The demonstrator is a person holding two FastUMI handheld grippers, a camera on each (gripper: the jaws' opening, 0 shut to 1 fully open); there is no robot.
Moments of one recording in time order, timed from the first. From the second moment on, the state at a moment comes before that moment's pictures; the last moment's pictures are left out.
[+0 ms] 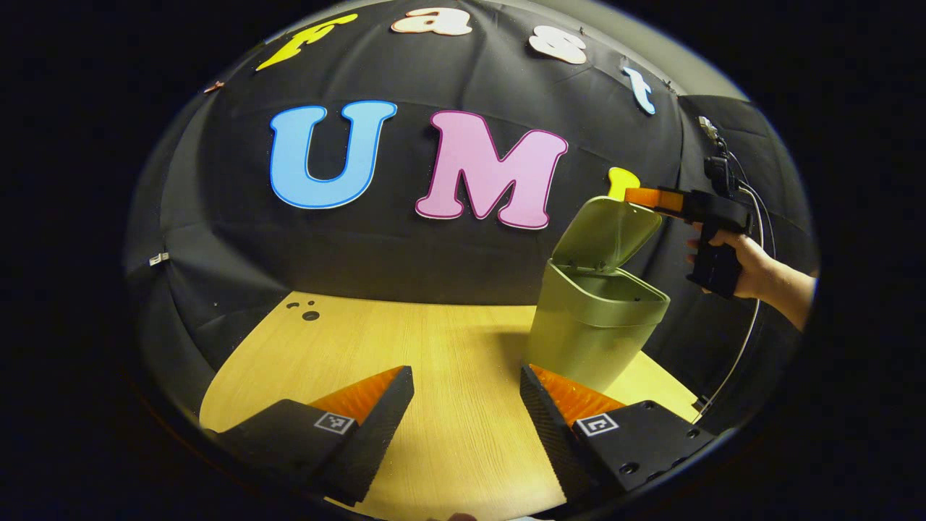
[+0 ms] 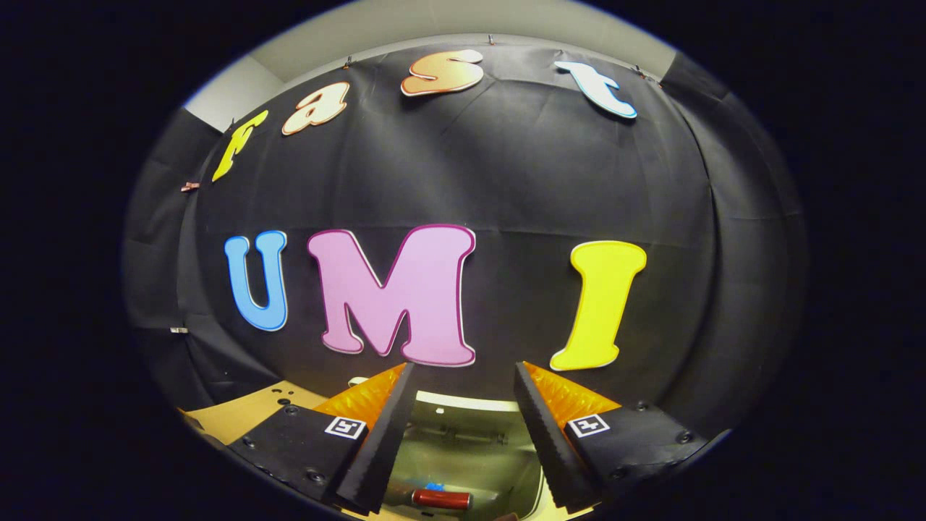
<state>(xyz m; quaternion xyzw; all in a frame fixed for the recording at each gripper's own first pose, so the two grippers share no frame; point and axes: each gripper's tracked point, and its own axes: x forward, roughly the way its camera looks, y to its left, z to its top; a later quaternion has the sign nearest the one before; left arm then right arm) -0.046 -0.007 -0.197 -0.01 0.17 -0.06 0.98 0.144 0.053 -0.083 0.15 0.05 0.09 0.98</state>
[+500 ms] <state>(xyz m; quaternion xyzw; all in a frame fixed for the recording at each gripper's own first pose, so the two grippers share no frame) -0.067 -0.011 -0.195 -0.01 0.17 -0.07 0.98 0.091 0.097 -0.162 0.13 0.16 0.12 0.97</state>
